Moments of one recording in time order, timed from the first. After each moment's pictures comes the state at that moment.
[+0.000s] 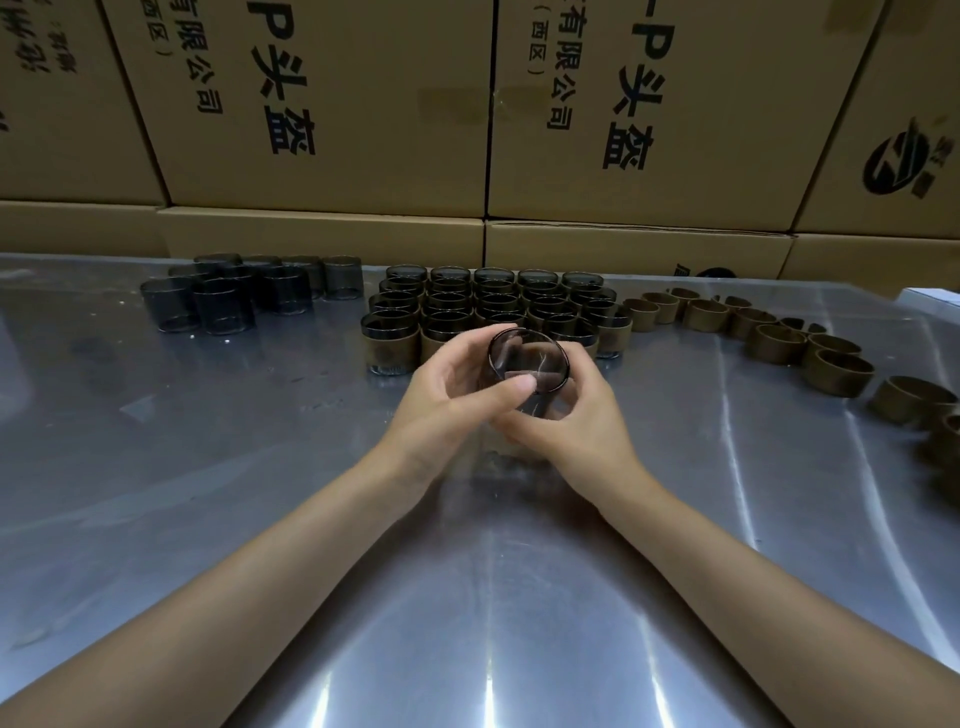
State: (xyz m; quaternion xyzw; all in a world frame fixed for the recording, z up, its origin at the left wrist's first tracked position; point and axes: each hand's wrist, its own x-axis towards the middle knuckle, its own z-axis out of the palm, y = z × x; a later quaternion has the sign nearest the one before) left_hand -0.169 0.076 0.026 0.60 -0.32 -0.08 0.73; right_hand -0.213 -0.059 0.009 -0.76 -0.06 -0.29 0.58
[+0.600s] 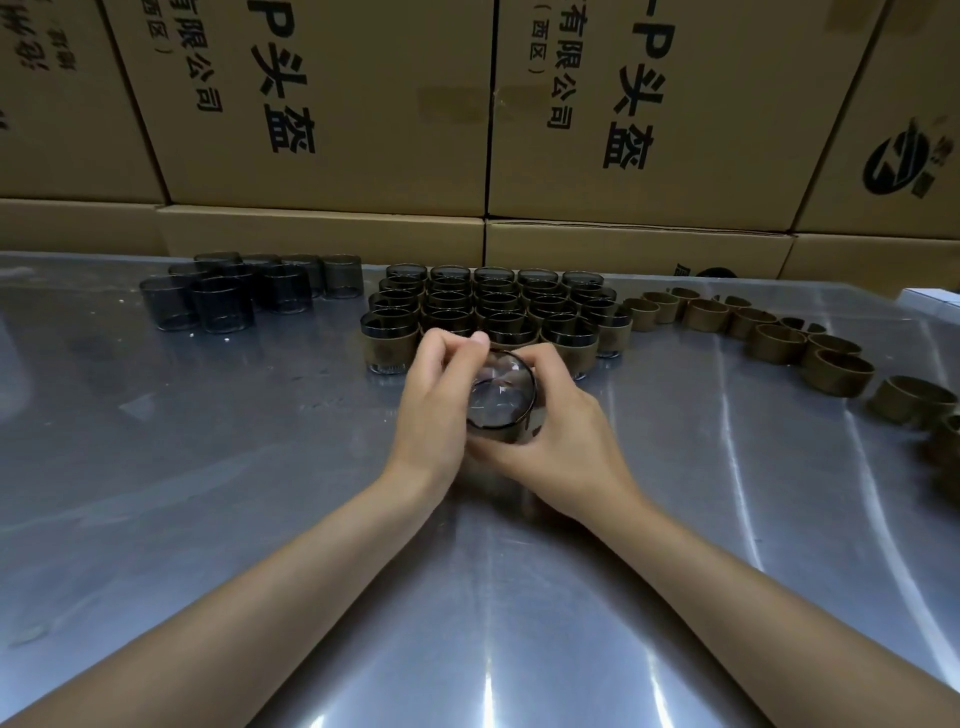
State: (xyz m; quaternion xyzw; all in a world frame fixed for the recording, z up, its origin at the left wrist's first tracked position) left_hand -0.180 0.067 0.029 0.63 -0.20 0.05 0.75; right_hand -0.224 -0.045 0.013 -0.87 -0.05 -0.27 0.41
